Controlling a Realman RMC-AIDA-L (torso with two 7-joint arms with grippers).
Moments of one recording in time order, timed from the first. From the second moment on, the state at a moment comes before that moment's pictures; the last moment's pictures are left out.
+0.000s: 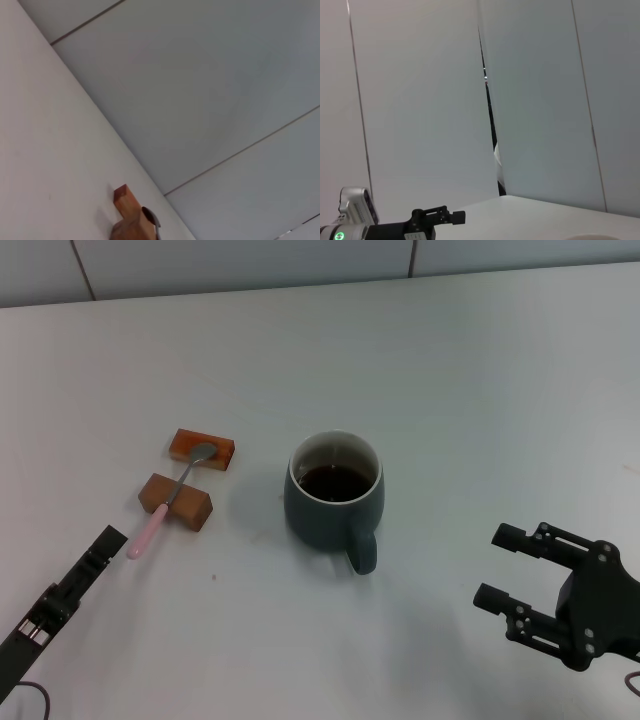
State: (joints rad) left arm -0.14 -2.07 1.11 -0.04 0.93 1.61 -1.30; right arm 0.20 2.08 -0.66 -0.35 -1.78 -1.83 0.73
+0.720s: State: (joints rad) left arm -0.16 -2.08 1.11 -0.04 0.94 1.55 -1.30; right arm 0.21 2.08 -0.66 -0.35 -1.78 -1.84 0.75
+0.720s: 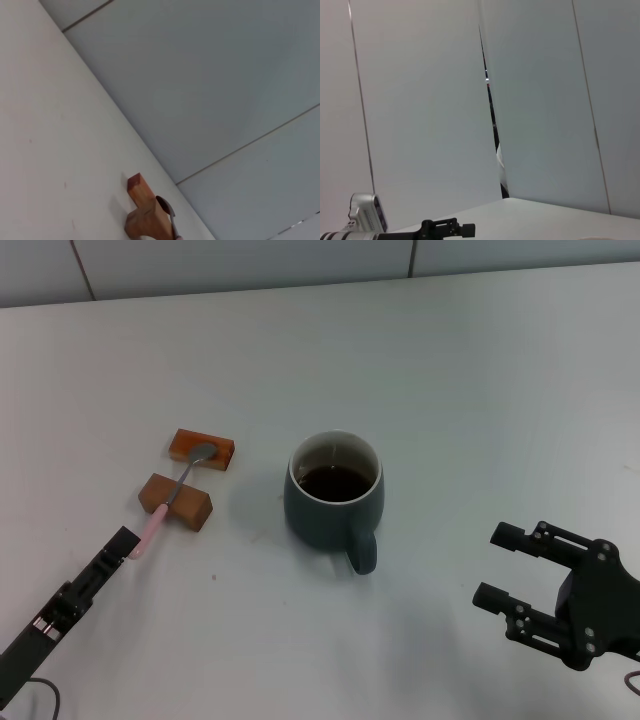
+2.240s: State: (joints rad) left arm -0.23 -2.08 1.12 -0.08 0.95 1.49 -1.33; right arm 0.20 2.08 -0.66 -0.35 -1.78 -1.83 0.75
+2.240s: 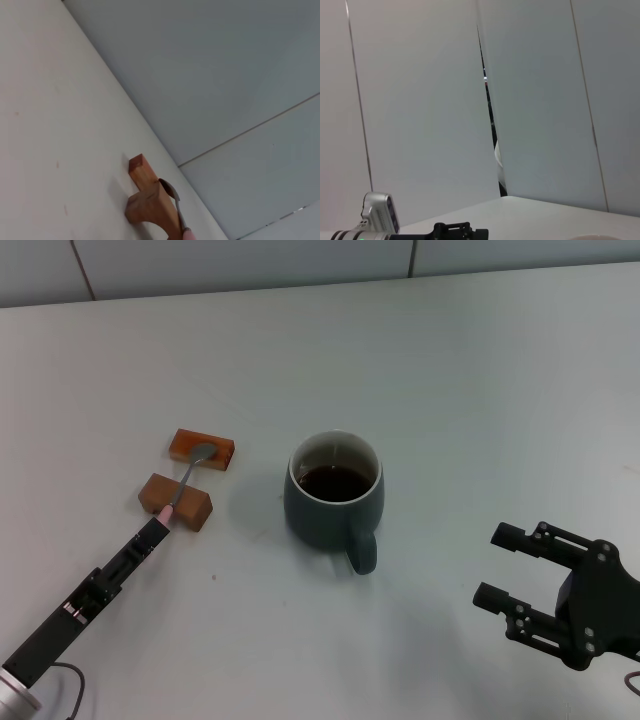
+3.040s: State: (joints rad) left arm -0.28 -2.08 1.12 -0.11 0.96 1.47 -1.34; right arm 0.21 2.08 -0.66 -0.35 -1.78 -1.84 0.76
